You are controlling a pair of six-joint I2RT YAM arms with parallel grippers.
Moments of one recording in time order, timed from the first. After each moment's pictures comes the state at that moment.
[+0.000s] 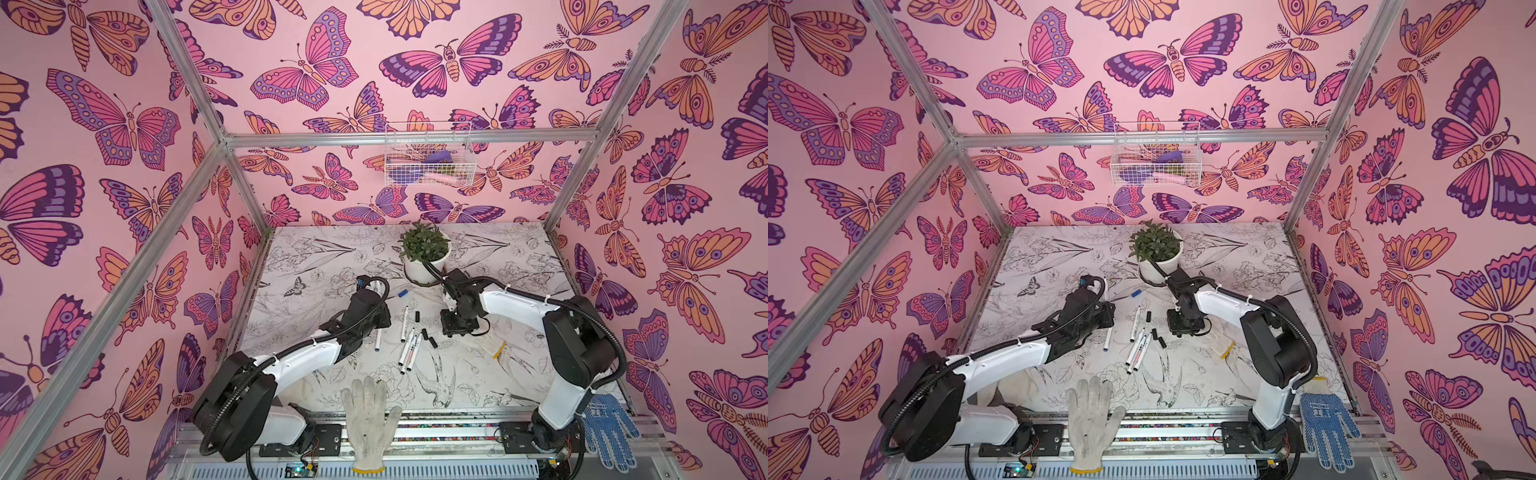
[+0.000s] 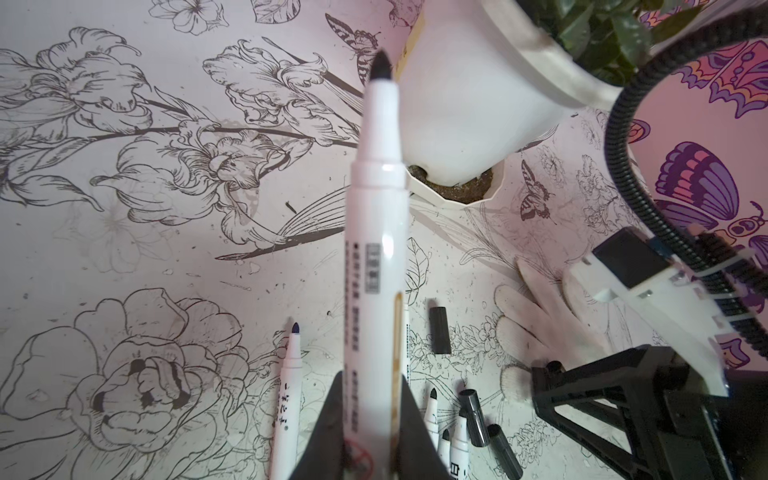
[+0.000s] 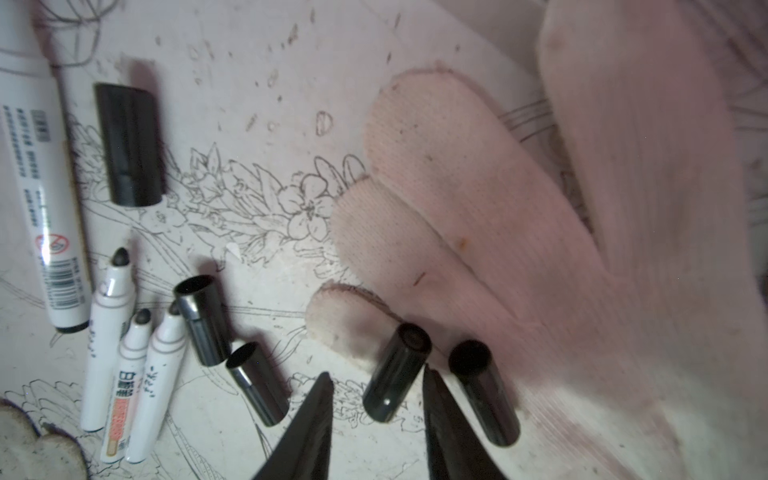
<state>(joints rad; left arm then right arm) -0.63 1.36 0.67 0.05 -0.12 -0.64 0.56 1.79 1.14 -0.76 -0.13 0.42</state>
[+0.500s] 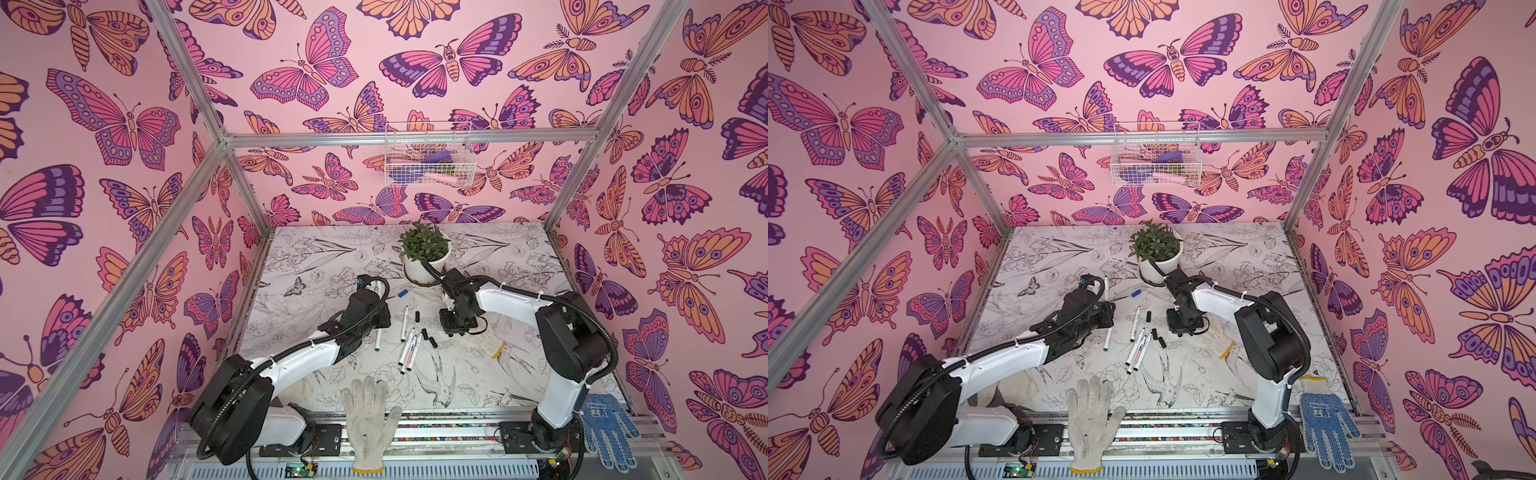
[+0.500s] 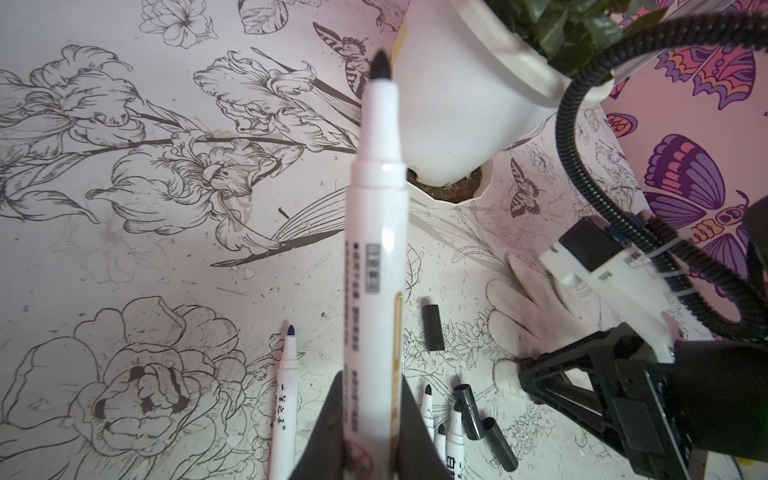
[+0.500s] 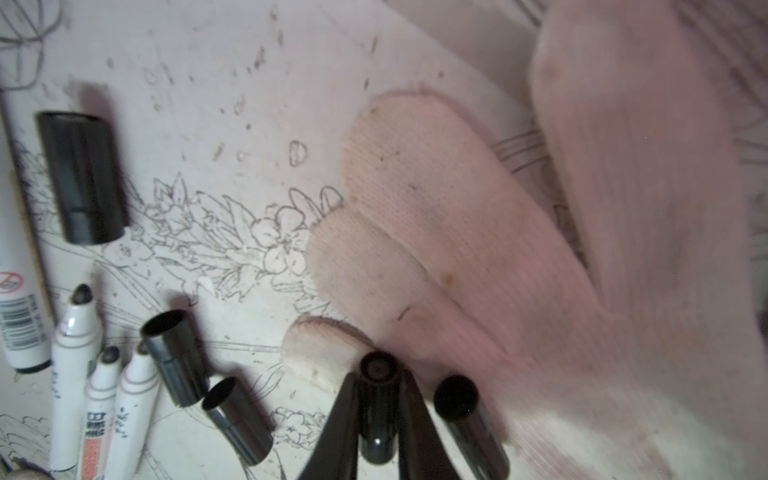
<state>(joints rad) -0.63 1.34 0.67 0.05 -0.09 -0.60 0.56 1.84 1.17 -0.75 -0.10 0.42</state>
